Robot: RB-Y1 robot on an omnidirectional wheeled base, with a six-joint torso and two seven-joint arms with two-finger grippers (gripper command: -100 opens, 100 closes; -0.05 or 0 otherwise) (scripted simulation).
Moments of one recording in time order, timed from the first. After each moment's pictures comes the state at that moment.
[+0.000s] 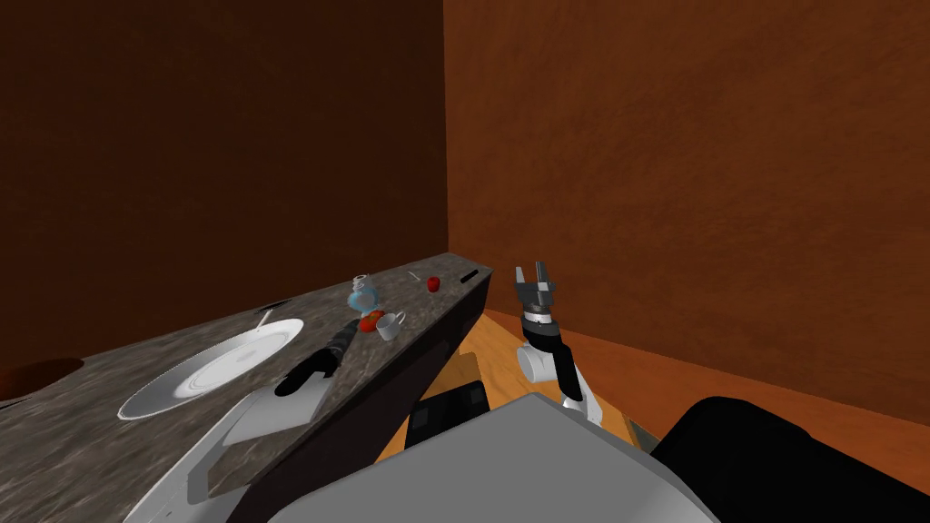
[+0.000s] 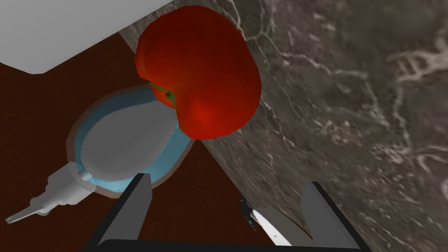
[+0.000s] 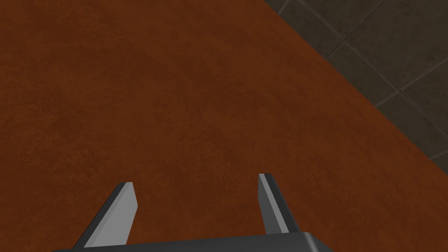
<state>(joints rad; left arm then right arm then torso) 0.21 0.44 0.07 -1.88 -0.06 0.67 -0.02 0.47 -0.04 -0.03 -2.37 -0.09 -0.52 -0.12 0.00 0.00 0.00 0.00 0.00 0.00</state>
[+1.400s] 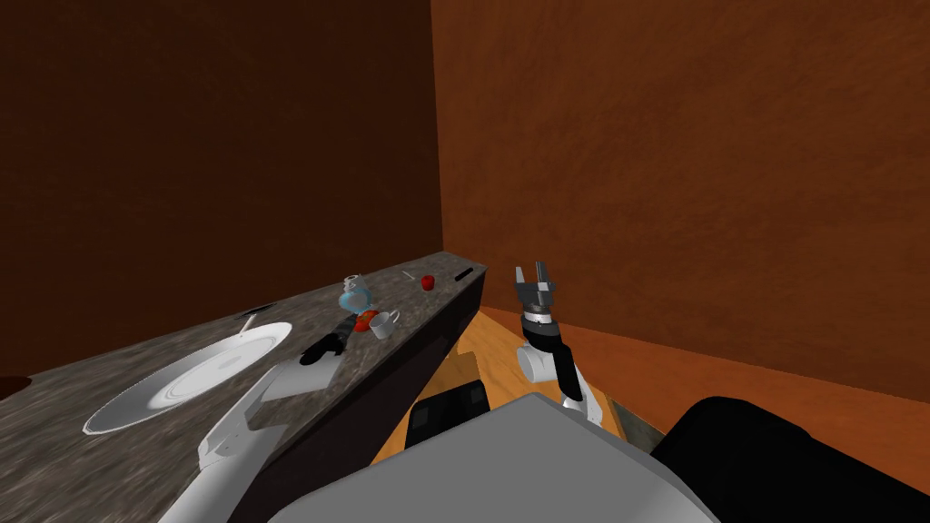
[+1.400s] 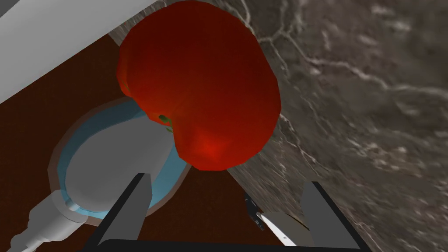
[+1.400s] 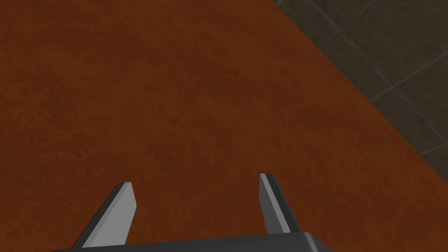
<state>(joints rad) 0.02 0.43 0.12 -1.63 -0.11 0.66 -0.05 0.47 -0.04 -0.03 -2.37 -0.09 -0.52 -0.12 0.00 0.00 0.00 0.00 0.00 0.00</state>
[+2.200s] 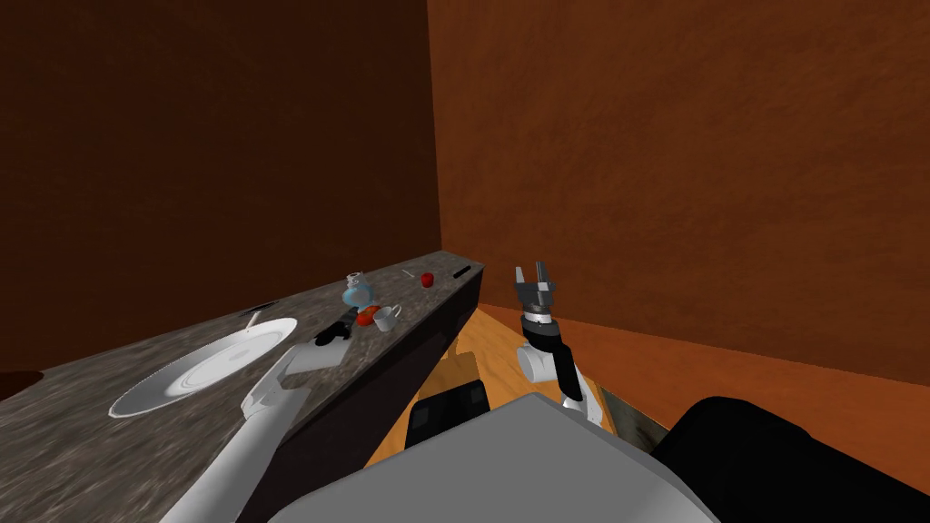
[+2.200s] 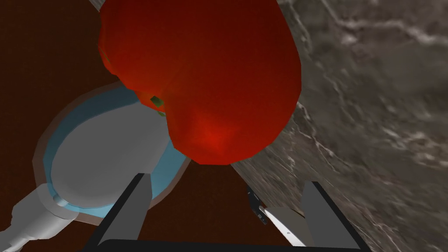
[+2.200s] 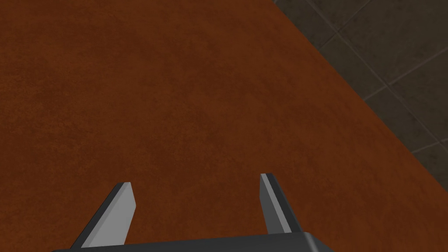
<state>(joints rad) -0.16 0.41 0.17 -1.39 -0.18 0.58 -0.05 0.47 -0.04 -0.03 -2.37 -0.09 -0.52 -0.12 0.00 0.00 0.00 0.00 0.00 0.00</state>
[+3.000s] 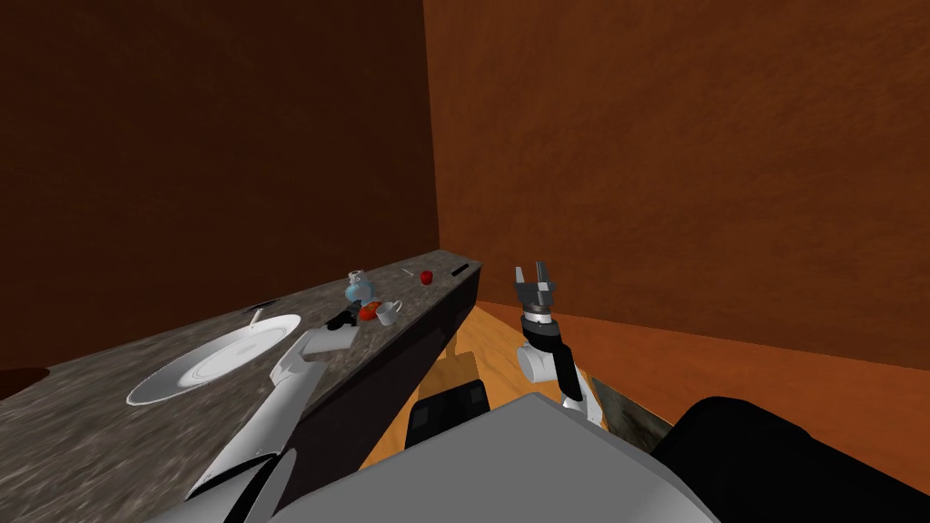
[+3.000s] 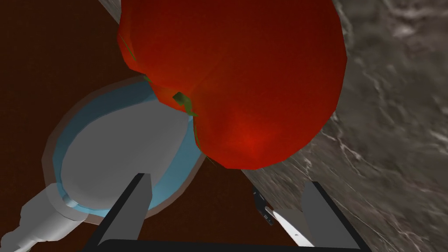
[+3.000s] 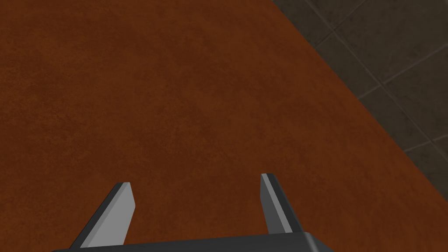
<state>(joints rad) -0.33 0.39 0.22 -1.17 -0.24 0.52 -0.06 0.47 -0.04 -0.03 -2.37 -0.09 -0.52 -0.12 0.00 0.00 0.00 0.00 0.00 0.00</state>
